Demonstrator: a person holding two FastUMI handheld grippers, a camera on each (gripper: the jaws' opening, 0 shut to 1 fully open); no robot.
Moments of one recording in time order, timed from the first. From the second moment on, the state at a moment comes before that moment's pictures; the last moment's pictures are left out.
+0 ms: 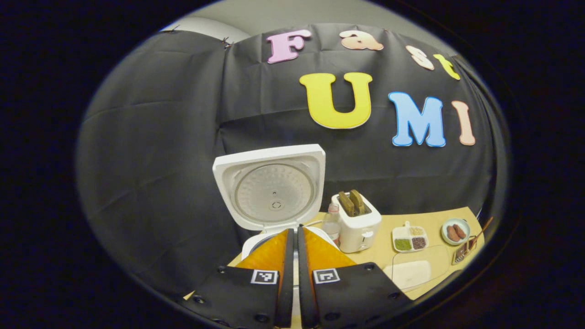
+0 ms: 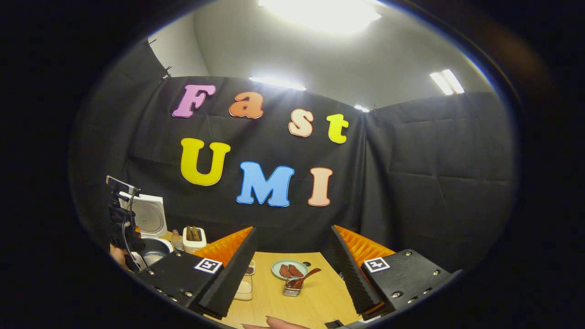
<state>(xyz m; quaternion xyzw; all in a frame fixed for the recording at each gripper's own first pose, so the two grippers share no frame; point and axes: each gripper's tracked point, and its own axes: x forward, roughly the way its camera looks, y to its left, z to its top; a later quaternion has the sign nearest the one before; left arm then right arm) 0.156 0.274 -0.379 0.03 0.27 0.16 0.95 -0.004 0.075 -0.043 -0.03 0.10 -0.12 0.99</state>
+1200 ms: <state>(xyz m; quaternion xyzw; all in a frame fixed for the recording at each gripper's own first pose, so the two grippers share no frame) 0.025 0.184 -0.234 -0.07 0.15 0.20 0.96 0.133 -0.061 -0.347 0.13 0.22 -0.06 0.96</state>
